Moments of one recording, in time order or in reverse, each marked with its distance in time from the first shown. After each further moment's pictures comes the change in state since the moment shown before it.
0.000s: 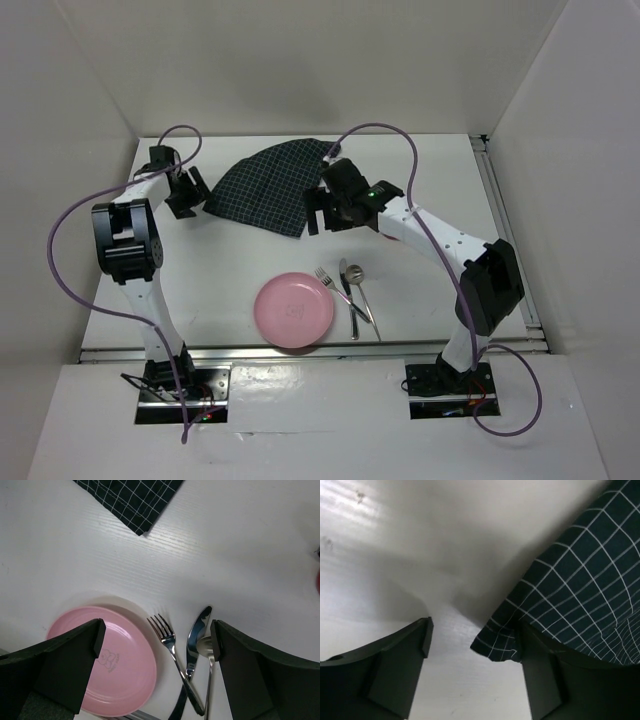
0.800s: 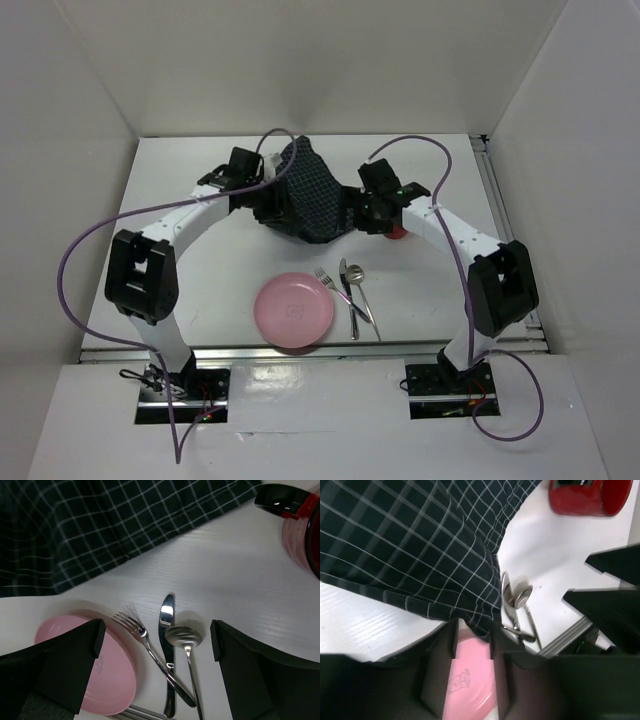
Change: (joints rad) left arm -0.476 -0.348 -0.235 0.024 0.293 -0.042; right arm -0.195 -0.051 -0.171 0.031 -0.118 0.082
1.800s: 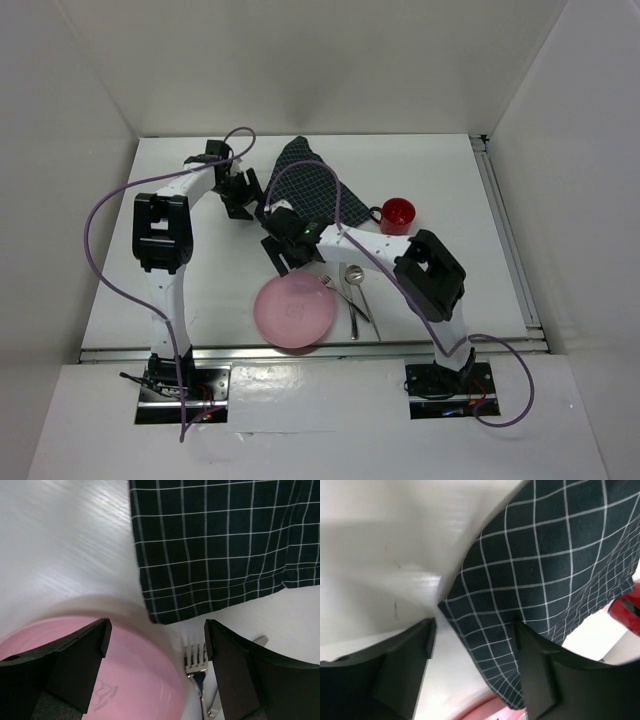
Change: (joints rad) left arm 0.241 0.520 0.467 -0.230 -0.023 -0.037; right arm 0.459 0.344 0.214 0.059 0.304 -0.192
